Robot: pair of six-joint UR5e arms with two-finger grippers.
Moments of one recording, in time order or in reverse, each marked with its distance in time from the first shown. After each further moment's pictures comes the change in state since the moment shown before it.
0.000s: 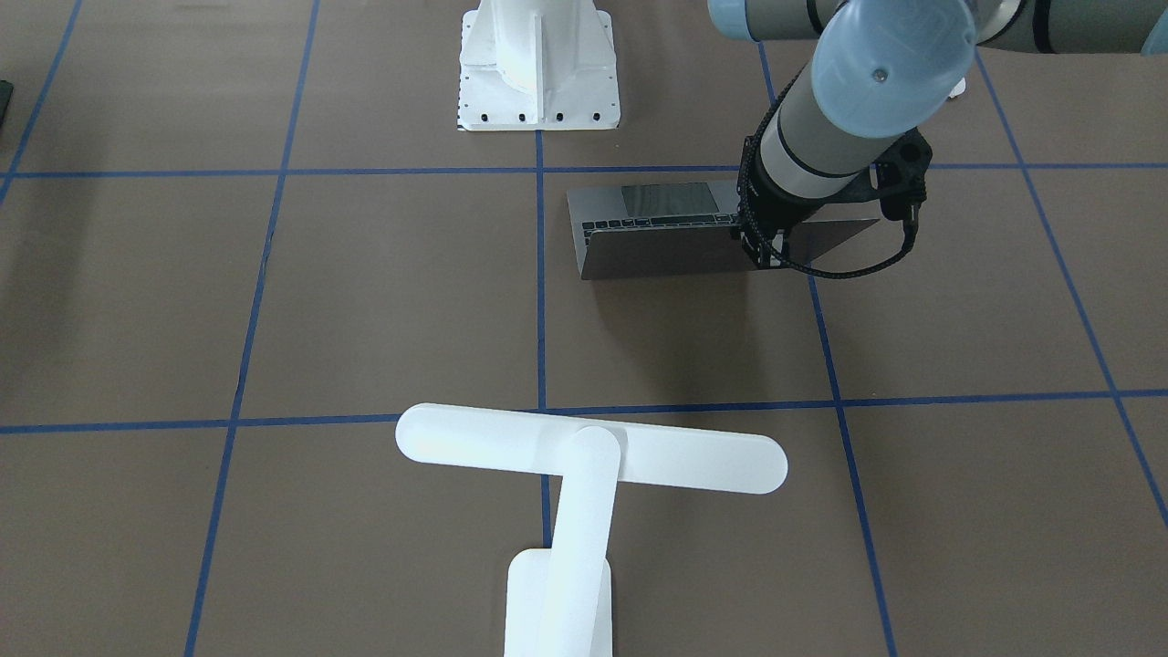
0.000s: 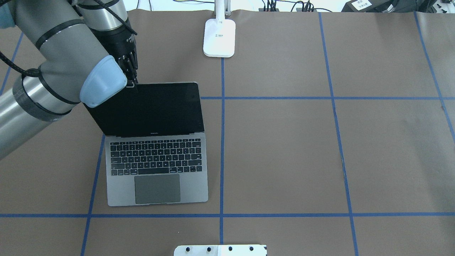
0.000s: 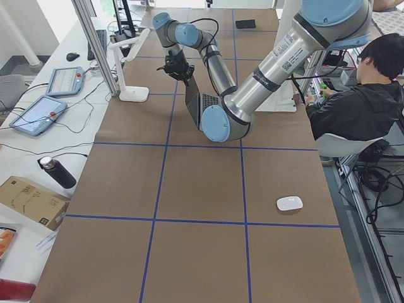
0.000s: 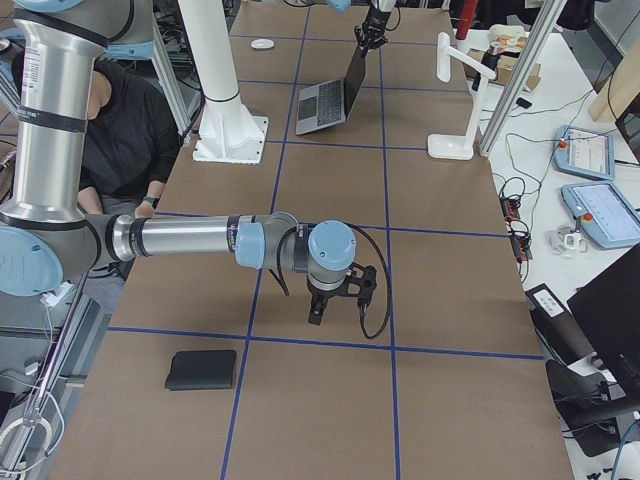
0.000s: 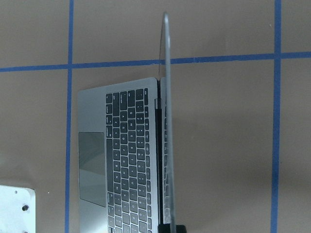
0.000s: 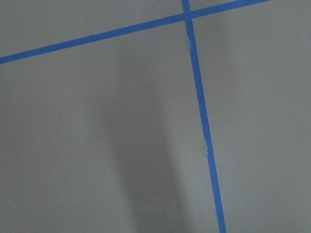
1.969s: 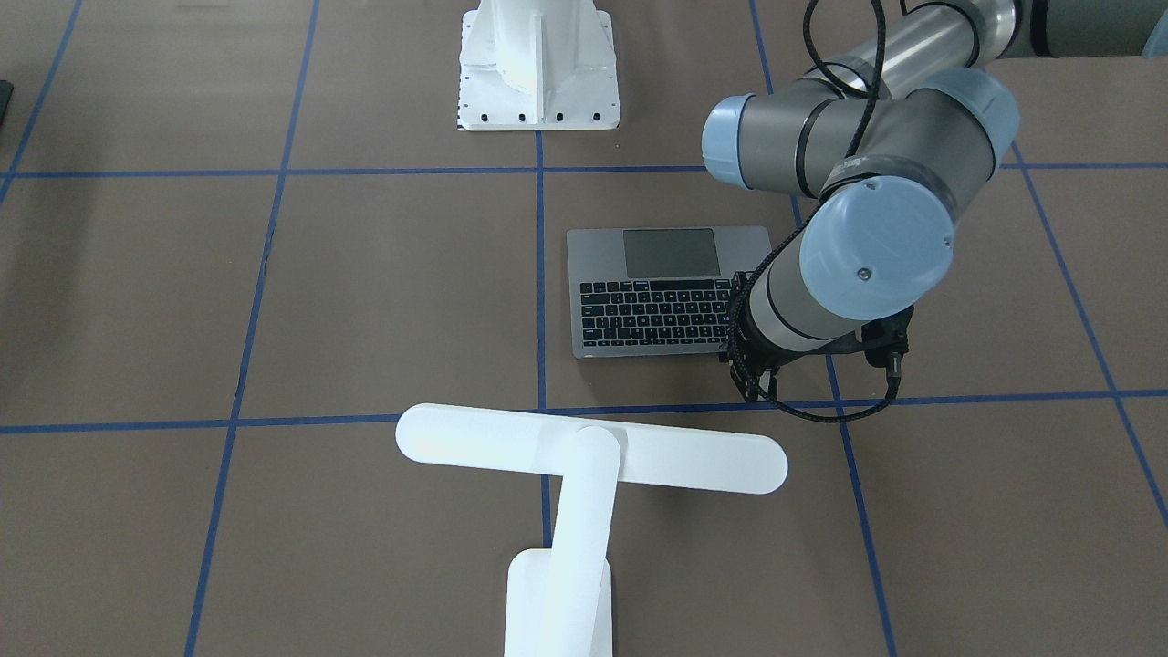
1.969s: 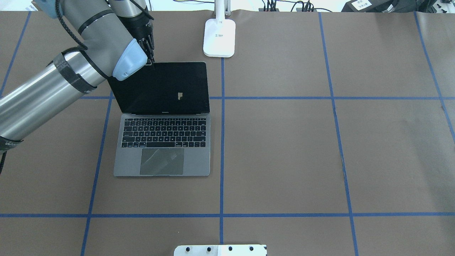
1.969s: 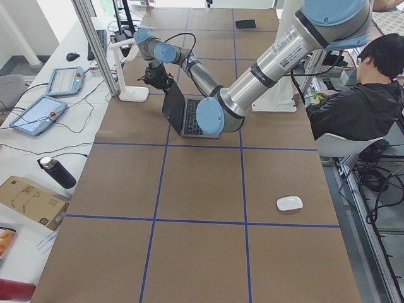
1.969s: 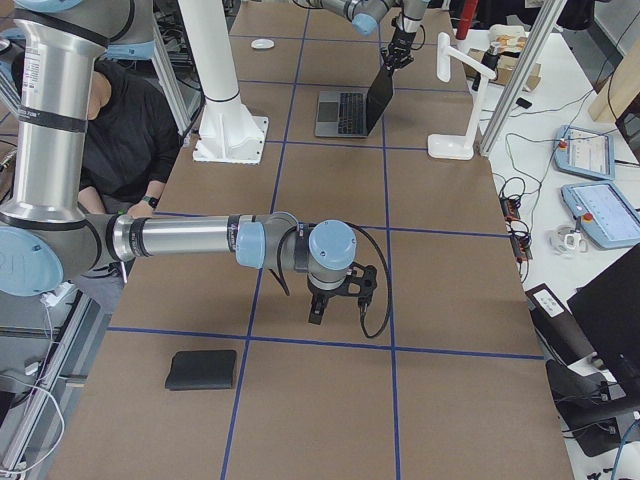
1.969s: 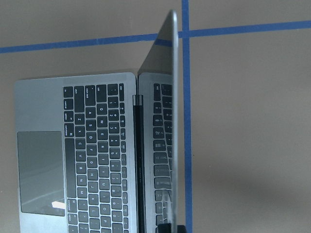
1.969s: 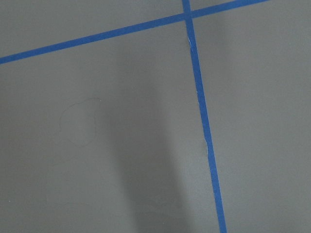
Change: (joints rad) left arm -0.025 -0.076 0.343 -0.361 0.017 -0.024; right arm 0.000 0.001 0.001 0.000 0.000 0.002
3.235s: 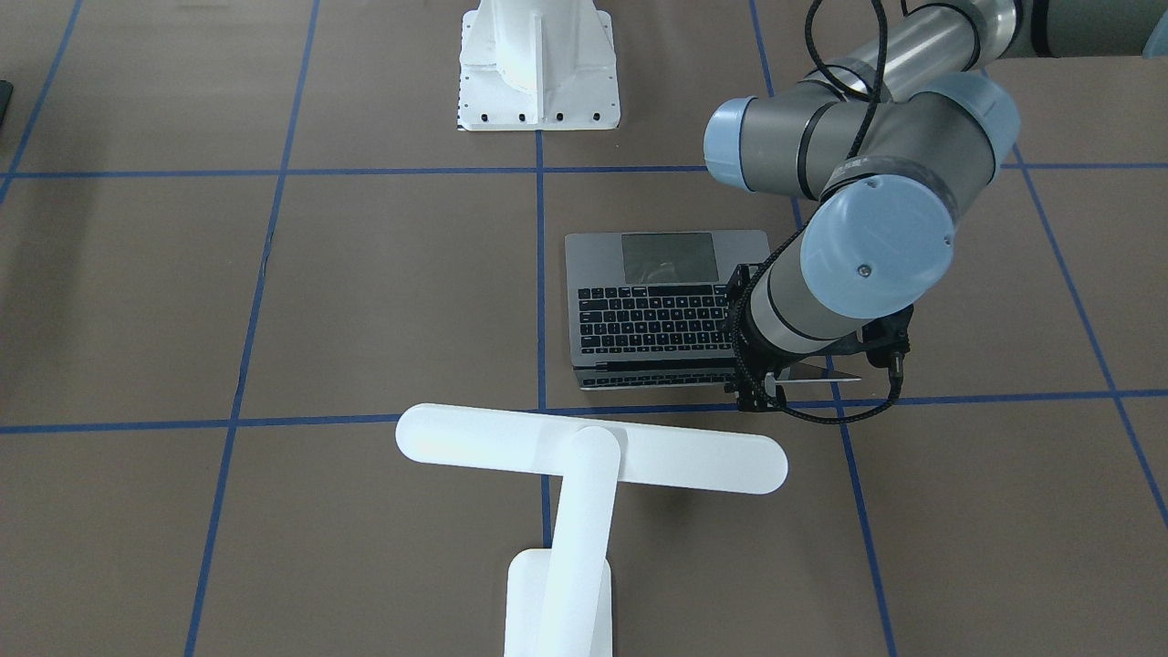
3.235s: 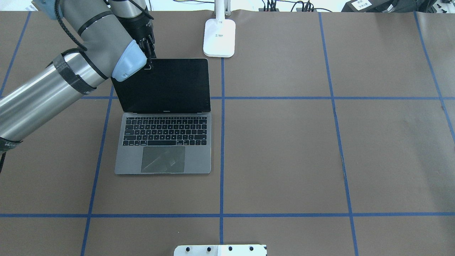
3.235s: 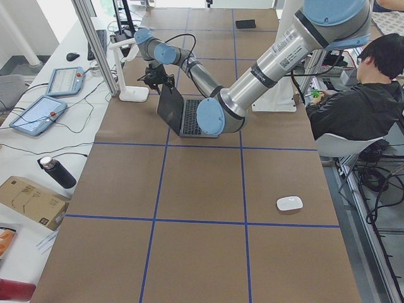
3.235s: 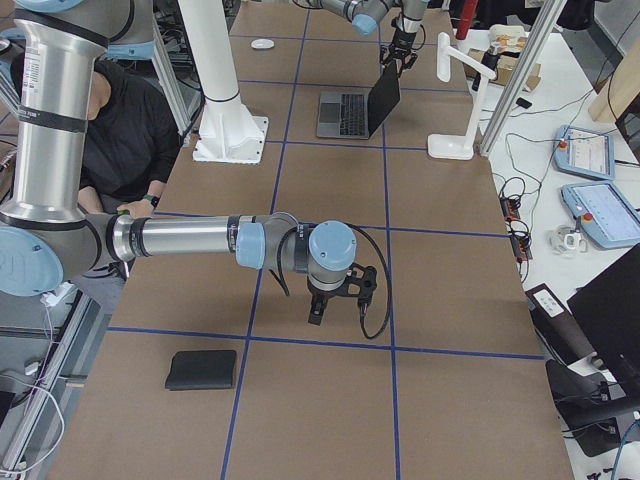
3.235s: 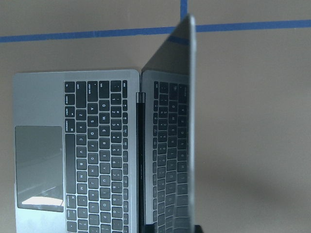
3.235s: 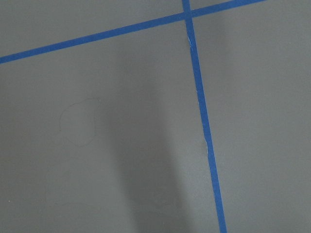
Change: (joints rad) left arm 0.001 0.006 0.001 -0.021 0.015 -0.030; right arm -0.001 0.000 -0.004 0.000 0.001 0.000
